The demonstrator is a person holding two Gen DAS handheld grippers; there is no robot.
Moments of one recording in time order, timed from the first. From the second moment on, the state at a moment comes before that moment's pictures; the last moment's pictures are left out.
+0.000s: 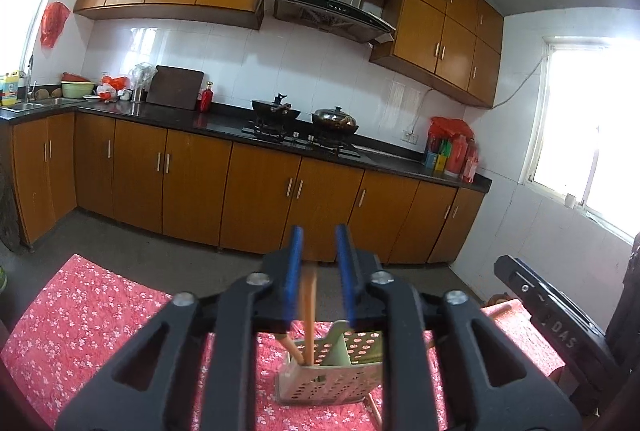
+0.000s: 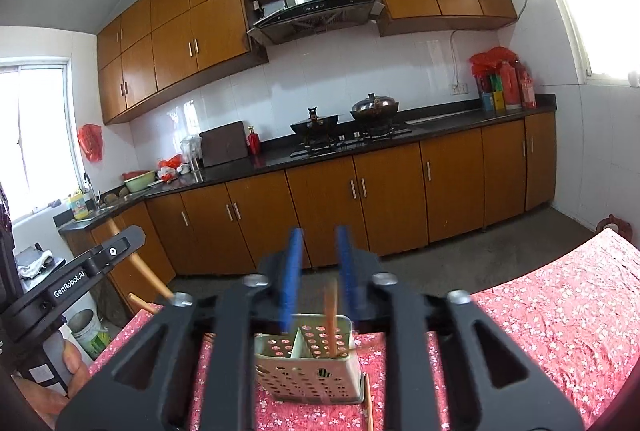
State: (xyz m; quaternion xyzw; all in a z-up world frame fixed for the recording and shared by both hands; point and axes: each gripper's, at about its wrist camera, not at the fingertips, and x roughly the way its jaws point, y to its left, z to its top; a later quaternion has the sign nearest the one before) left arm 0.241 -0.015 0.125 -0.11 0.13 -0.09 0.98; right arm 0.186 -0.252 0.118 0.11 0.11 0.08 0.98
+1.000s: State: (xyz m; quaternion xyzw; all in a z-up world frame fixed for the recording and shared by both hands) left arm 0.173 0.056 -0.068 -0.10 0.38 -0.06 0.92; right arm 0.172 -0.287 -0.098 0.04 0.44 0.04 0.90
